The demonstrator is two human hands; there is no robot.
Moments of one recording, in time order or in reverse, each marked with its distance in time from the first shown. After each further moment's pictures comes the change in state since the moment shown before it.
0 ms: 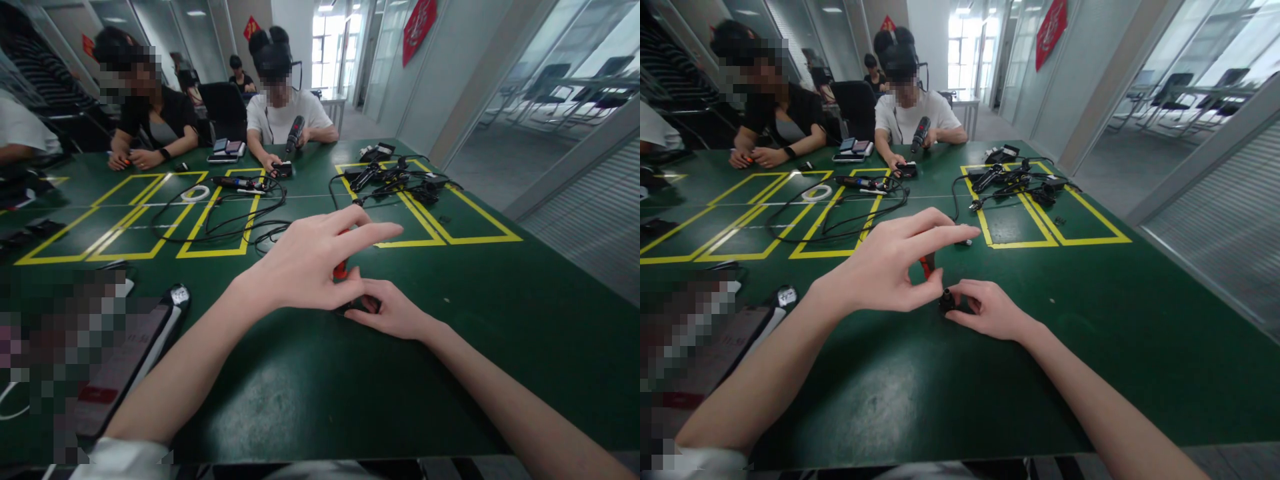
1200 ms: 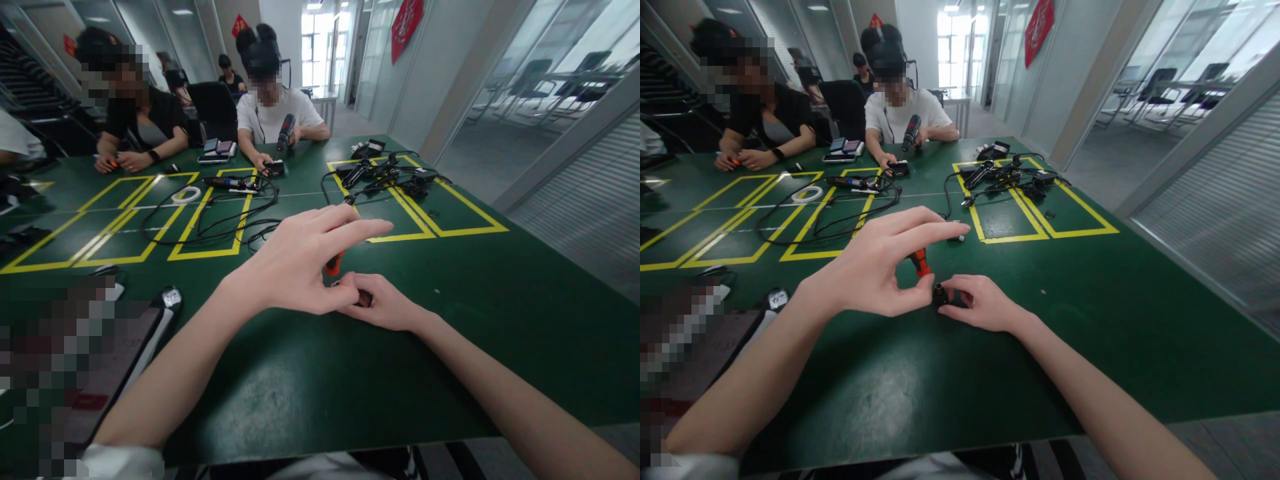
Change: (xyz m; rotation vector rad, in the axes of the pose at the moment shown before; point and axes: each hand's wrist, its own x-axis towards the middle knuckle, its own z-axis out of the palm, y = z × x) left_hand 0.000 0.002 -0.002 -0.017 -0.004 0.035; right_hand 0.002 0.000 0.001 0.035 0.002 0.018
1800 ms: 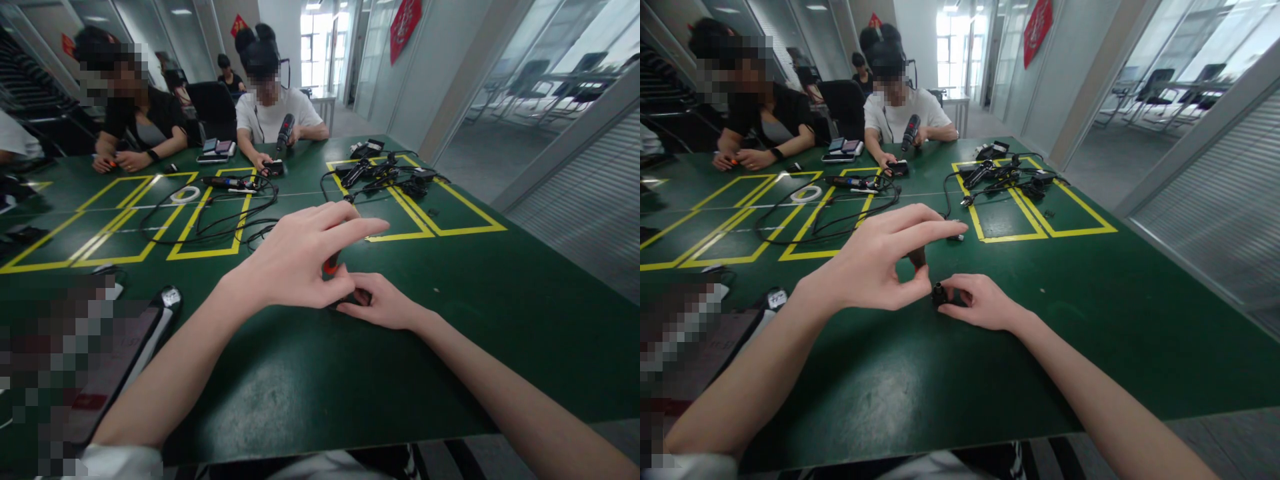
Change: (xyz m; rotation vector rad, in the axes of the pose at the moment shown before) left_hand 0.000 0.000 0.000 -0.003 0.021 0.002; right_hand 0.000 -0.001 0.000 -0.001 0.003 -0.005
